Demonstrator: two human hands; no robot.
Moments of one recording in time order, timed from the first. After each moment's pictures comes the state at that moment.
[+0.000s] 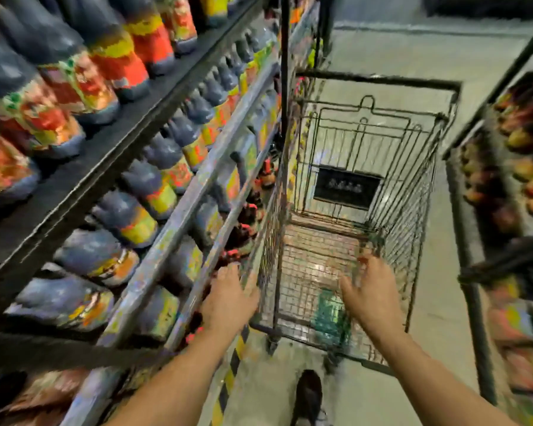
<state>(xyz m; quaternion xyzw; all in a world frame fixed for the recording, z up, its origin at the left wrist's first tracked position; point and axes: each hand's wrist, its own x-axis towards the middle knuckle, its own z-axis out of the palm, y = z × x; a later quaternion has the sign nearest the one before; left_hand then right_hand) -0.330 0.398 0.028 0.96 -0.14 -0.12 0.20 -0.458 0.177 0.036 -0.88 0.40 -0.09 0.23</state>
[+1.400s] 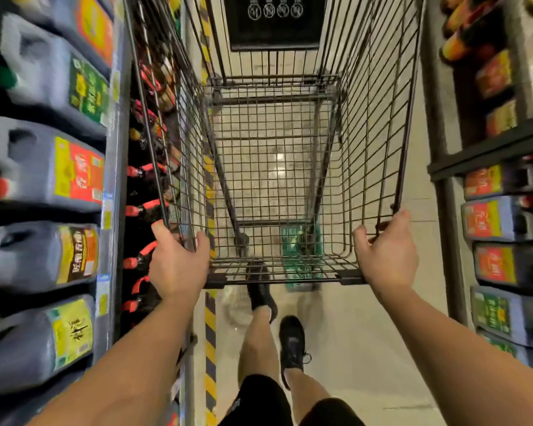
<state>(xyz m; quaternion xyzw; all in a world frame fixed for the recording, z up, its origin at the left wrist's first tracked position) -0.165 0.169 -0.161 0.97 -0.06 -0.11 0.21 -0.391 -0.045 -0.155 -0.74 0.63 -0.06 0.21</state>
